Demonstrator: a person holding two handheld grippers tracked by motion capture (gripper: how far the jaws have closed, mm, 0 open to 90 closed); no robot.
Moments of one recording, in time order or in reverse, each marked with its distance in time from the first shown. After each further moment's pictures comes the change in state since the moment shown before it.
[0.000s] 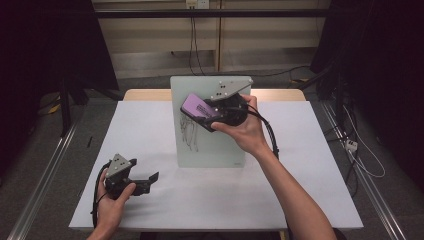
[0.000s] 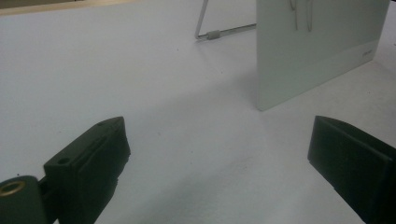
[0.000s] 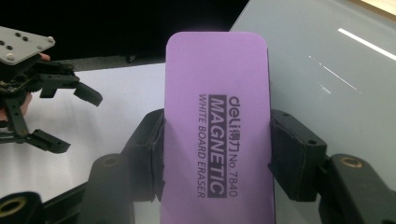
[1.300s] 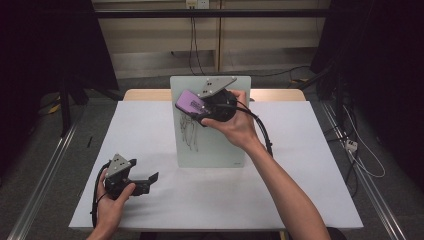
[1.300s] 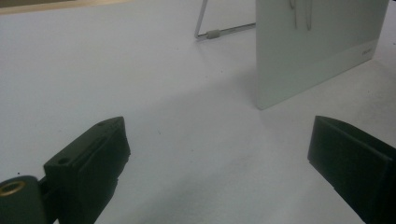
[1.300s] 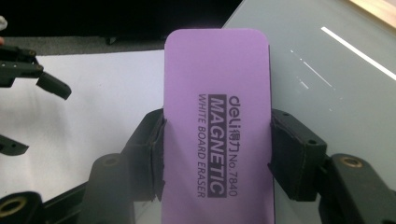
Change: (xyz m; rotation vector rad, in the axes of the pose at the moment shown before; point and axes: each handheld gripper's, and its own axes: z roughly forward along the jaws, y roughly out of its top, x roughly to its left) left arm 0.000 0.000 0.000 0.002 -0.003 -0.003; right arm 0.001 0.012 0.024 0.068 -0.063 -0.067
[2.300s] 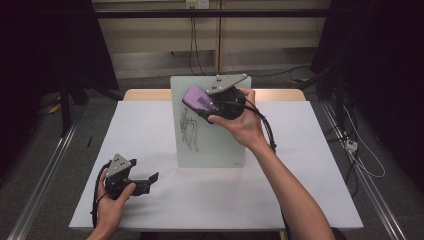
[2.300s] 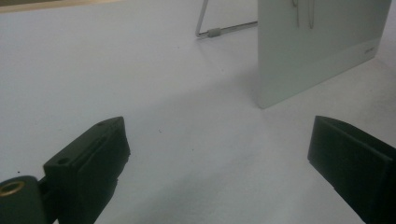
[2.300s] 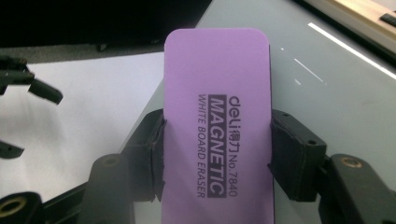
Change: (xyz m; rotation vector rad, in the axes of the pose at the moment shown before) left arm 0.000 0.000 0.001 0.005 0.004 0.002; right arm -0.012 -0.002 -0.020 -0.026 -0.050 0.046
